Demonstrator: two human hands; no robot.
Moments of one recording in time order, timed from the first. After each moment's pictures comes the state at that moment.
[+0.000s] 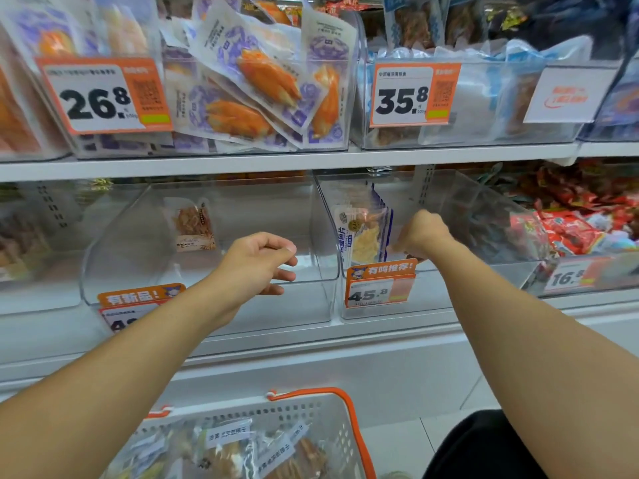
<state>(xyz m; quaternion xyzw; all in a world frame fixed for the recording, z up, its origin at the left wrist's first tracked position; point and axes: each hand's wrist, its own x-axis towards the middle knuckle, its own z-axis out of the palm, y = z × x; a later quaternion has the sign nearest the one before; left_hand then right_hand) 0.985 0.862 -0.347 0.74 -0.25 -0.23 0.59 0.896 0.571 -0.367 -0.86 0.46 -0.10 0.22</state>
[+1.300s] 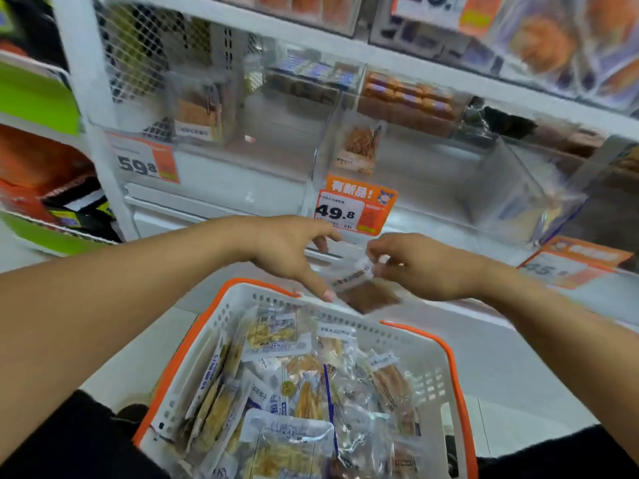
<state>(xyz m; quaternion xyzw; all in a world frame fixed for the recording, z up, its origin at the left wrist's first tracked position) 1.034 1.093 -0.387 0.83 -0.43 -0.30 0.20 0.934 0.890 -0.376 -0.98 -0.08 0.12 0.11</state>
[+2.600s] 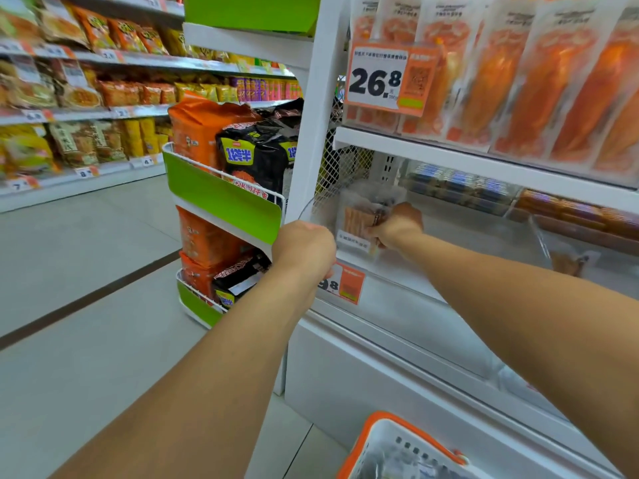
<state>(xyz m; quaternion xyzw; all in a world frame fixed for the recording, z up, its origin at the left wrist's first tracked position) 1.174 1.248 -0.354 0.71 0.14 0.03 0.69 1.308 1.075 -0.380 -0.94 0.13 -0.10 0.30</state>
